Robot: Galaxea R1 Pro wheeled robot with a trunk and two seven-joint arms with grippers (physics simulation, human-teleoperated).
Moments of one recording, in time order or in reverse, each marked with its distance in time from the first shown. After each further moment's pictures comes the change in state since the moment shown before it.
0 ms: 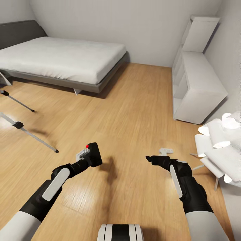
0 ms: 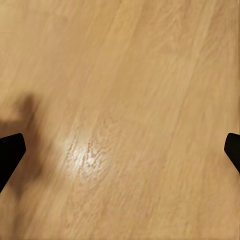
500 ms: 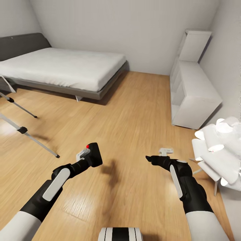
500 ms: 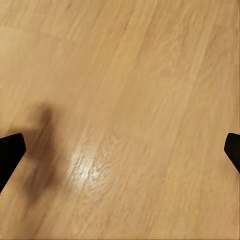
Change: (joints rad) left arm 0.000 -0.005 0.000 0.003 0.000 -0.002 0.002; right arm 0.000 0.000 0.000 -0.001 -0.001 0.002 0.000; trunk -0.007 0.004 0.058
